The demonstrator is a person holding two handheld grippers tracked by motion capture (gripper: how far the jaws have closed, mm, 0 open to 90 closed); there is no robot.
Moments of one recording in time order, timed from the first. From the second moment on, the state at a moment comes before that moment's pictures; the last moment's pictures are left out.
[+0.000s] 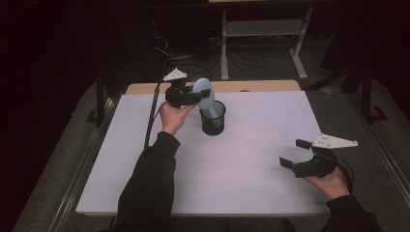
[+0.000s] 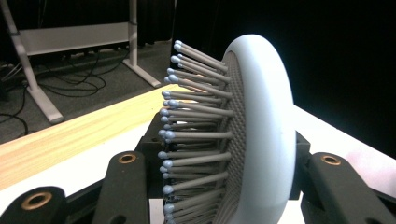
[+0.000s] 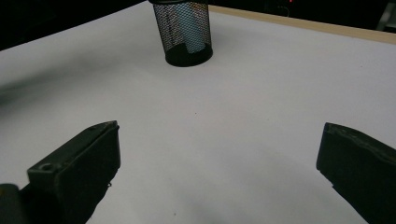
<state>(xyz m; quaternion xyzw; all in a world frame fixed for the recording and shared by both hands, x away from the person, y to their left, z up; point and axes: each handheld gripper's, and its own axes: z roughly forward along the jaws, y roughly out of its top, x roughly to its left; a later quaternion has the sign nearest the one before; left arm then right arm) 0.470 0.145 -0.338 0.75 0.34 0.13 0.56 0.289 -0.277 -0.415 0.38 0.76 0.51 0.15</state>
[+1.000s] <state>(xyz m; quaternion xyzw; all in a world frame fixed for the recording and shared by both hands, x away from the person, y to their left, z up) 0.469 0.183 -0.356 0.71 0.38 0.11 0.58 0.290 -0.276 -0.418 0.38 0.77 0.50 0.15</state>
